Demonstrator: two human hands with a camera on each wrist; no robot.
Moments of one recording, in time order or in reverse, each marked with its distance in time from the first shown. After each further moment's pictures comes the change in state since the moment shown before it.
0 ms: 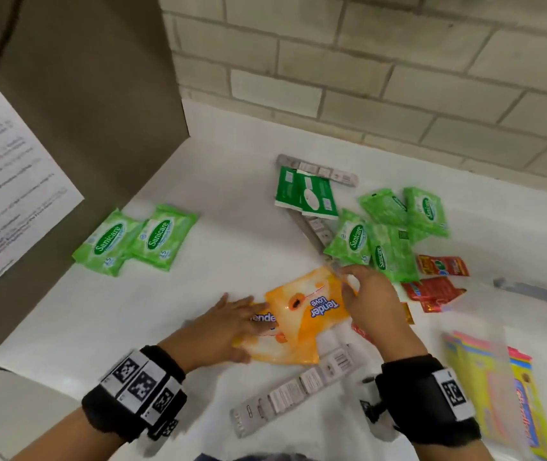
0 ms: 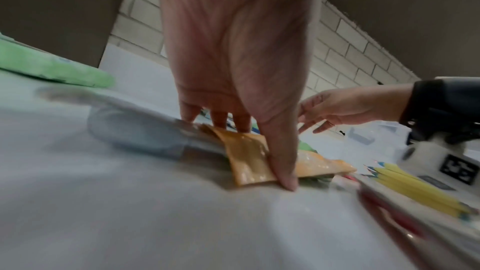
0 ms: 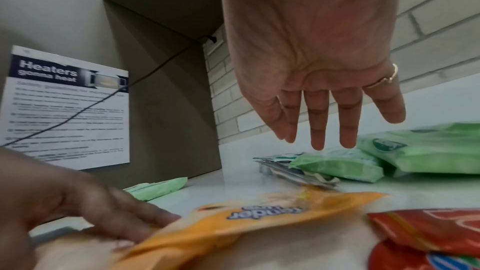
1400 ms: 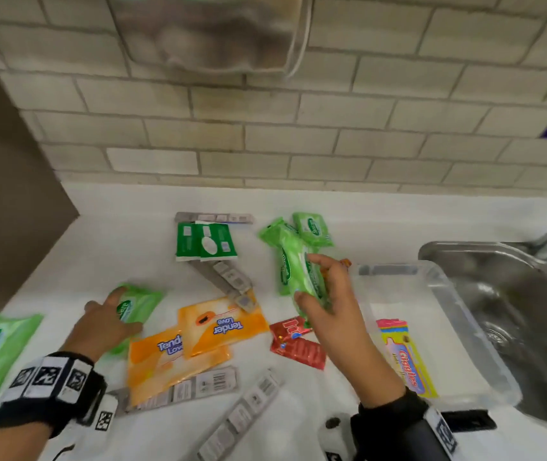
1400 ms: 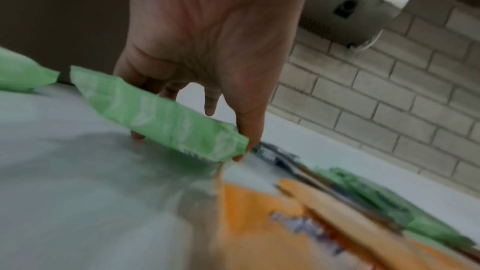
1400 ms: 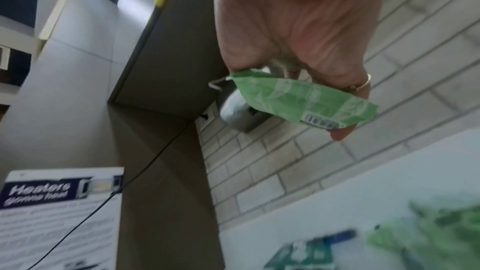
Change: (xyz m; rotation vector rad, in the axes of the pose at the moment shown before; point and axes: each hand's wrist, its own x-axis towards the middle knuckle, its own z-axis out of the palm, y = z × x) left_hand 0.037 -0.030 -0.089 -0.286 0.484 -0.661; right_hand -0.079 0.005 -0.089 0.706 0.385 -0.053
